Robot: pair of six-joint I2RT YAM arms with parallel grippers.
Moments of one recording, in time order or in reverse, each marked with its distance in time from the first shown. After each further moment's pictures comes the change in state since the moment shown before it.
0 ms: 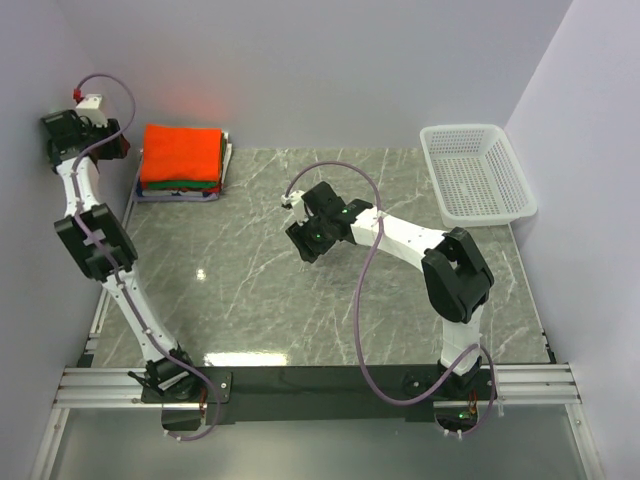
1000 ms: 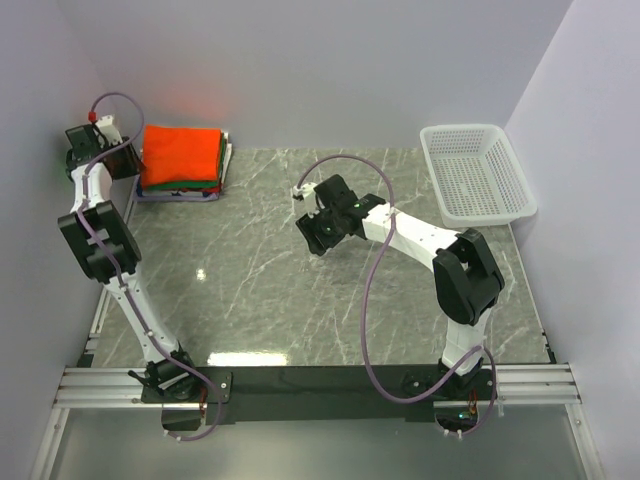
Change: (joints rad) left arm -0.034 -0.128 -0.288 -0.080 -0.077 -0.188; right arm -0.057 -0.051 -0.023 -0.006 0.000 -0.007
